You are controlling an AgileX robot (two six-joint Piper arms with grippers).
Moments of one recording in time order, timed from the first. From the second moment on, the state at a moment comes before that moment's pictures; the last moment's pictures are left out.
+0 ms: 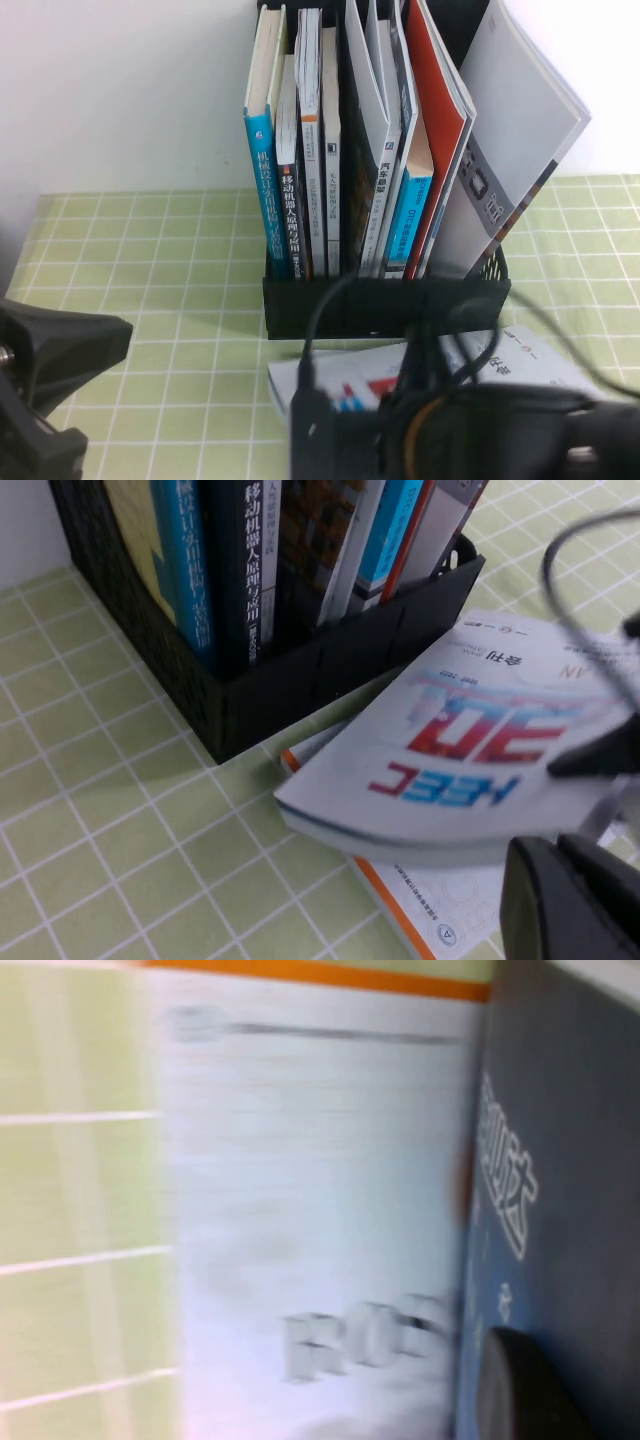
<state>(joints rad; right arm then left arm) 1.21 1.56 -1.08 -0.59 0.92 -0.10 -0.57 0.75 -0.96 -0.15 0.92 -0.01</state>
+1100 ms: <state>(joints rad) 1.11 1.73 -1.11 -0.27 0.96 -0.01 -0.57 0.75 -0.96 -0.17 0.90 -0.01</state>
